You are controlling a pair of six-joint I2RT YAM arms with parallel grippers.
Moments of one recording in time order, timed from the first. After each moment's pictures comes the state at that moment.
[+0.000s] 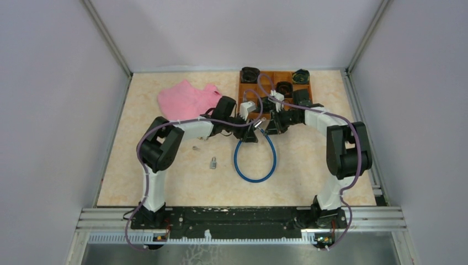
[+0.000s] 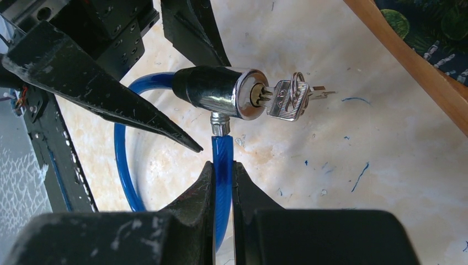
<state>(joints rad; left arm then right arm) -0.64 2.05 1.27 0.09 0.65 -0.10 0.17 1.76 1.12 -0.41 -0.87 -0.28</state>
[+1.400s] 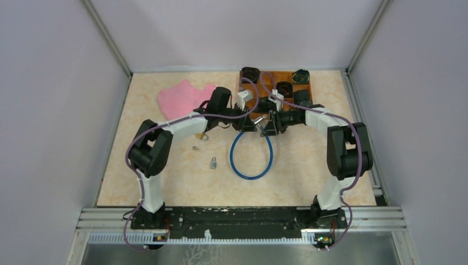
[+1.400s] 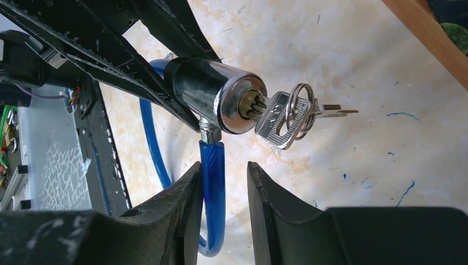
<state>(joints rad) -0.62 1.94 1.31 0.07 0.68 -0.16 0.17 1.75 1.11 -0.41 -1.00 -0.24</state>
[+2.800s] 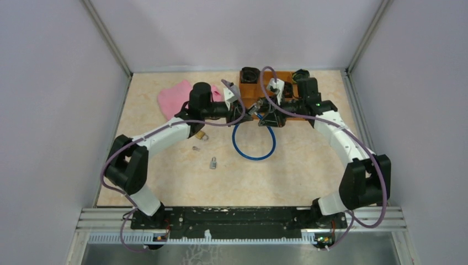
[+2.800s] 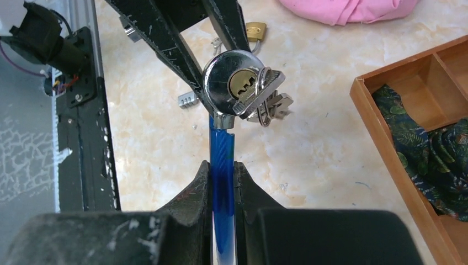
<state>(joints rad) -0.59 1.68 1.15 0.34 0.86 0.08 0.23 1.46 1.20 -0.49 -0.98 -0.36</state>
